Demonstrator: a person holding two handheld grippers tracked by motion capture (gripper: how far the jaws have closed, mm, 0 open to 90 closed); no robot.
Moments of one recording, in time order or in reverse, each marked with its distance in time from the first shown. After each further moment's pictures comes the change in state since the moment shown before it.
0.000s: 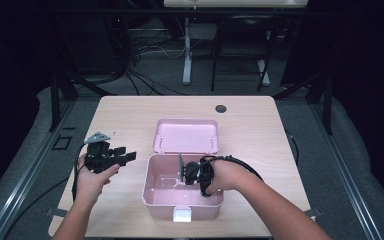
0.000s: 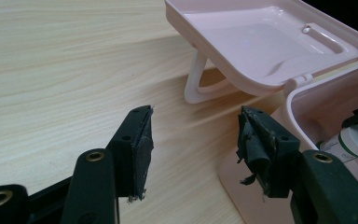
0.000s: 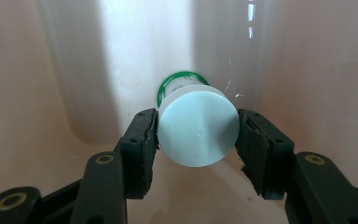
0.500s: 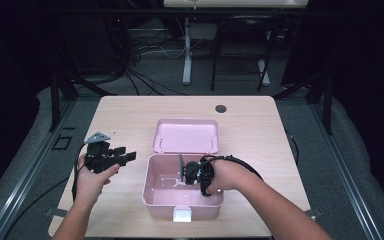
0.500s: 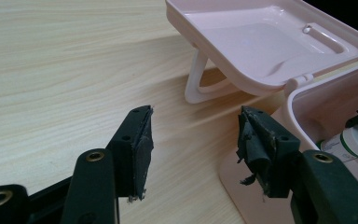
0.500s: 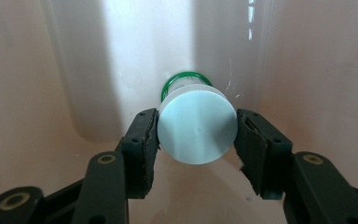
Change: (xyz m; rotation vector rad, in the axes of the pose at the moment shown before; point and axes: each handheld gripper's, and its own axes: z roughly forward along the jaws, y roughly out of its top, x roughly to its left) left arm 0.000 0.000 0.000 0.001 0.000 -0.001; right arm 0.001 -0.001 -0.003 -0.010 0.003 0.007
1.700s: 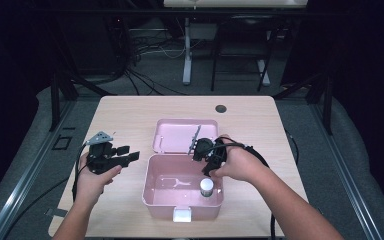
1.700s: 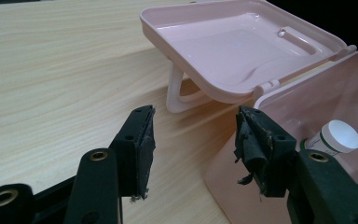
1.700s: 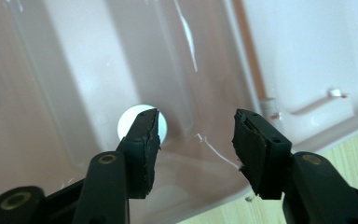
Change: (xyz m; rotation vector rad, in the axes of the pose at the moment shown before) left arm -0.015 0.005 -0.004 -0.037 -0.034 0.076; right arm -0.021 -0.035 -0.064 -0.283 -0.116 0.261
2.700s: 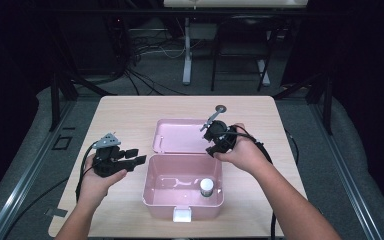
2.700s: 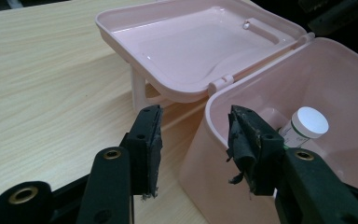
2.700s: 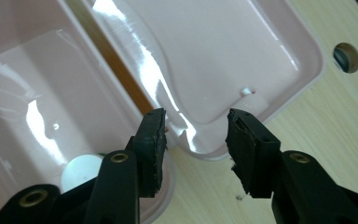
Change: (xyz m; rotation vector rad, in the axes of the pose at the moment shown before) left arm -0.021 0.002 0.003 0.029 -0.070 0.081; right arm -0.041 -0.015 -0.005 -0.176 -0.105 0.280
